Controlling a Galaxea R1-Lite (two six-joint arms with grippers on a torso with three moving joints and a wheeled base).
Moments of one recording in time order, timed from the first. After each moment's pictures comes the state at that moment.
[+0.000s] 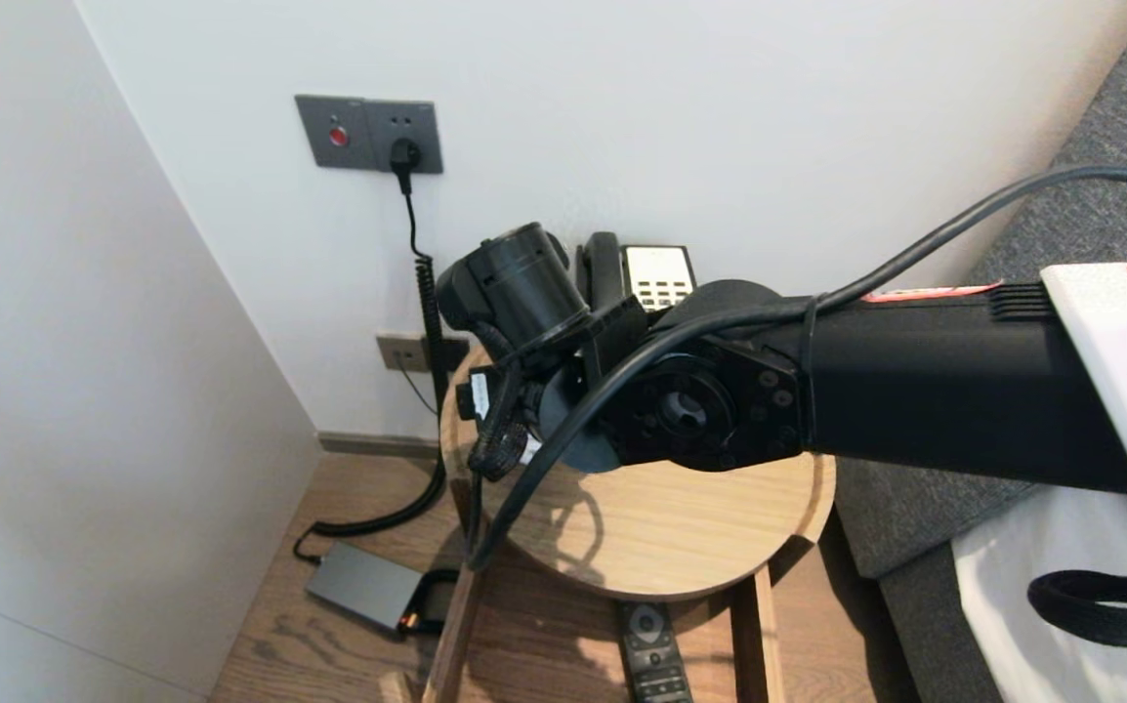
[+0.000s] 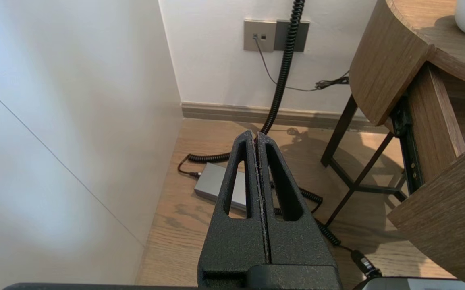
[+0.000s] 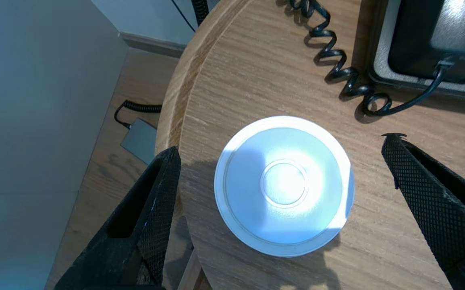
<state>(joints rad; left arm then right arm) 0.00 0.00 0.00 -0.02 0.00 0.01 0.93 2.14 -1.93 0.31 -0.58 0.37</state>
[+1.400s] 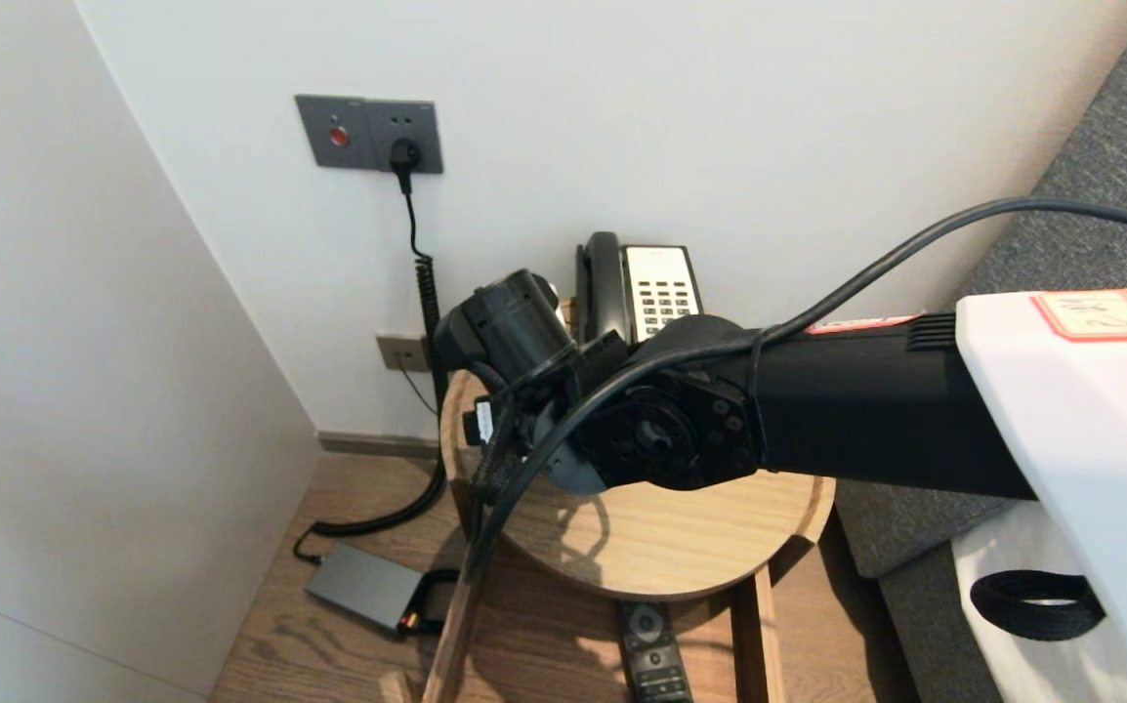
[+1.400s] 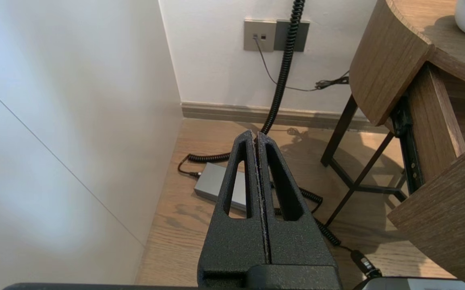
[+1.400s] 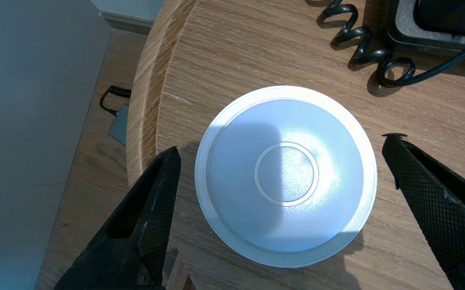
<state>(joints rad) 0.00 0.00 0.00 -0.02 0.00 0.01 0.92 2.18 -1.89 0.31 -0.58 0.41</state>
